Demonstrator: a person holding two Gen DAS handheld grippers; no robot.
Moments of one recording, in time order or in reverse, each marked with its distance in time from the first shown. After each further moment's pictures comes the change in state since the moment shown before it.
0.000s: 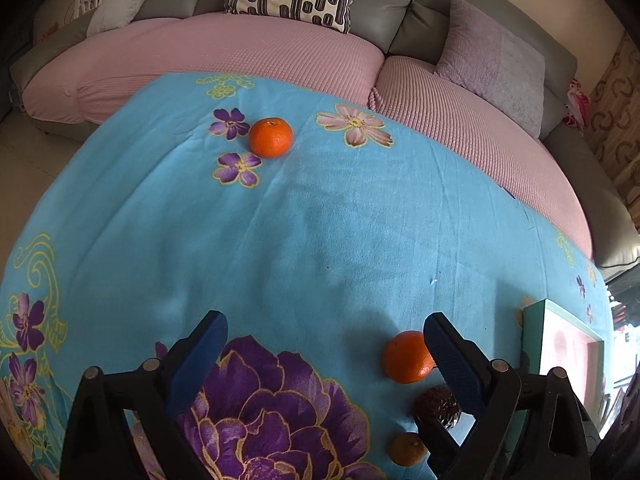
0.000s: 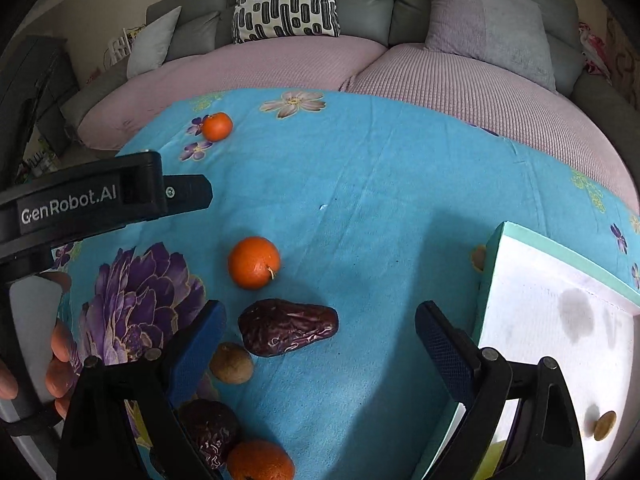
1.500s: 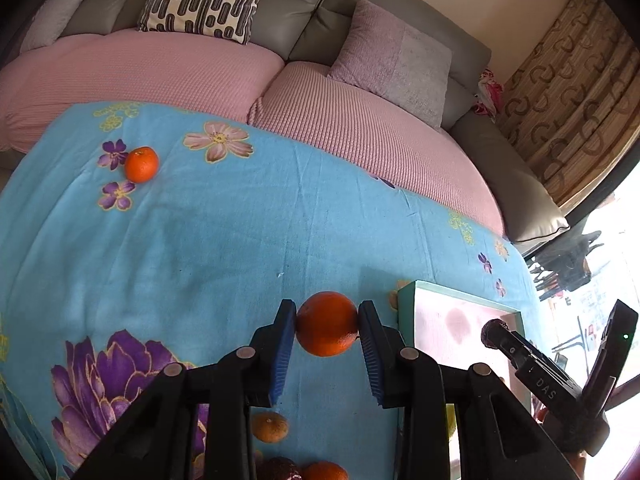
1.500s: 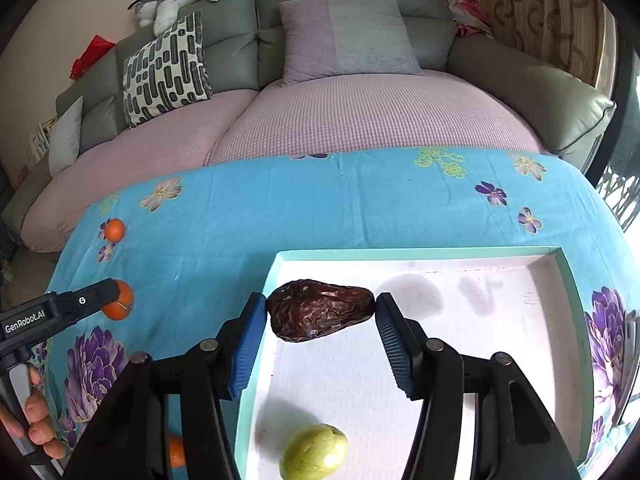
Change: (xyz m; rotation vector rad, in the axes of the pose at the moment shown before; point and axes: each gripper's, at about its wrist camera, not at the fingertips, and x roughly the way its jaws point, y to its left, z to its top) left arm -0.043 -0.068 -0.005 0.114 -0.024 -0.301; right arm -0.085 -0.128 -0.013 0.354 -0.133 -0.210
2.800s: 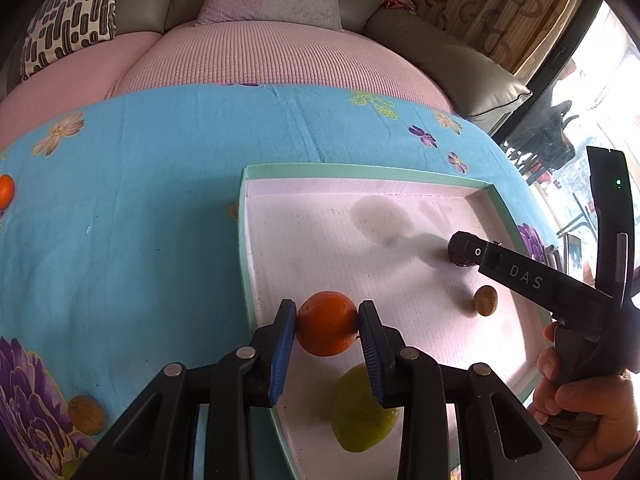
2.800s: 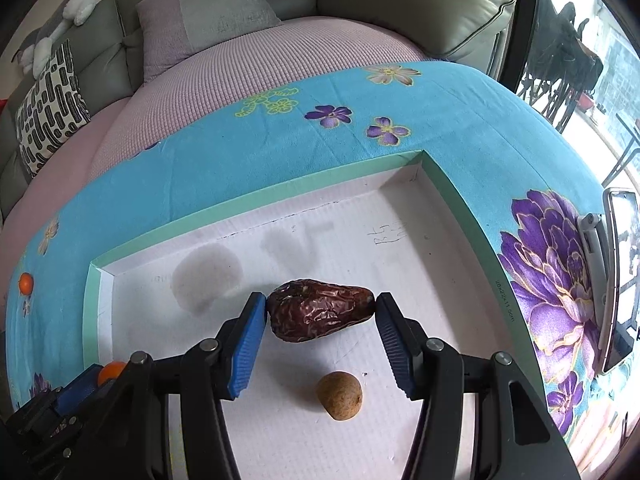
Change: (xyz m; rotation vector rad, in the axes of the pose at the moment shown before) left arm 0.083 -0.121 -0.069 0.324 0.208 -0.042; right arm 0.023 -0.125 -0.020 0.268 0.130 -0.201
